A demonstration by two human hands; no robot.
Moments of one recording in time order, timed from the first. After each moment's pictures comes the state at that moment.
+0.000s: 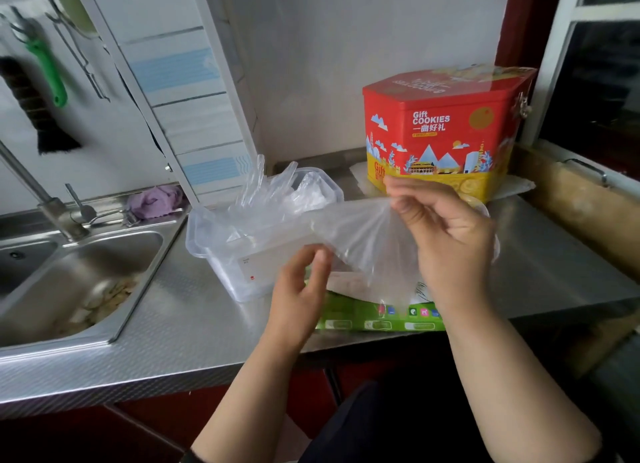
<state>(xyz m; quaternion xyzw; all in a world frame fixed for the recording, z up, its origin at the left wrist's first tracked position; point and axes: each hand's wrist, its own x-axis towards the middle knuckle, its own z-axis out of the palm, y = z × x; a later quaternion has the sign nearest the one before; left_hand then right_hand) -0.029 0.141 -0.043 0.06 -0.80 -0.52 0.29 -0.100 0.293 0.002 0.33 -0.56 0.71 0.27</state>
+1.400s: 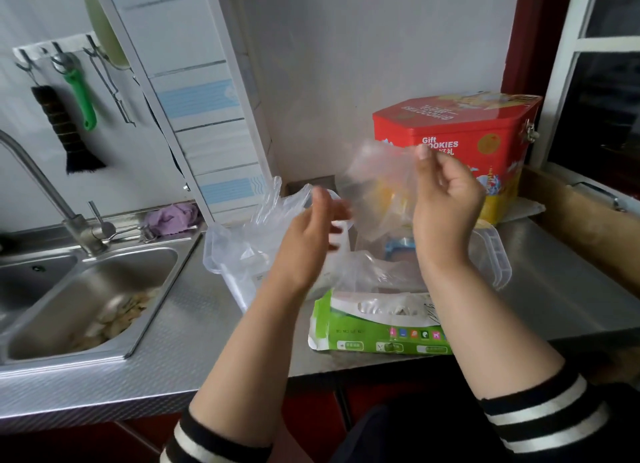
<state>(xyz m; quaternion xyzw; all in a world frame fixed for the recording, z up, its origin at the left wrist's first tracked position) -0.059 0.137 0.042 0.06 -0.79 -0.57 0.21 -0.146 0.261 0.042 0.16 -0.53 0.77 0.31</state>
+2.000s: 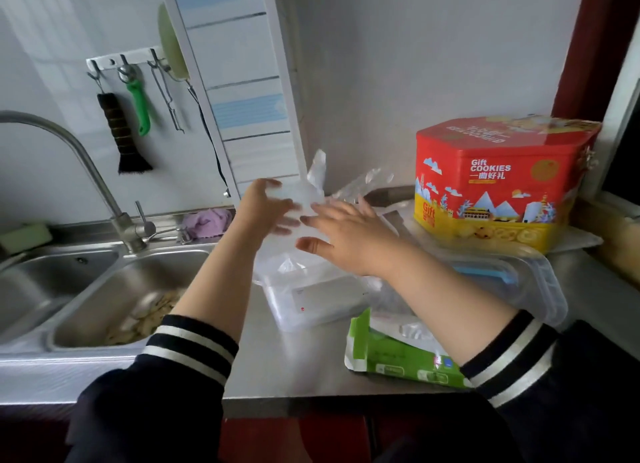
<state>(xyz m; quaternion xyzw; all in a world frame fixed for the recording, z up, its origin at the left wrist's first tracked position) -0.087 0.000 0.086 0.25 -0.77 -0.54 0.22 -0.143 0.152 0.054 0.50 -0.86 0.11 0.06</state>
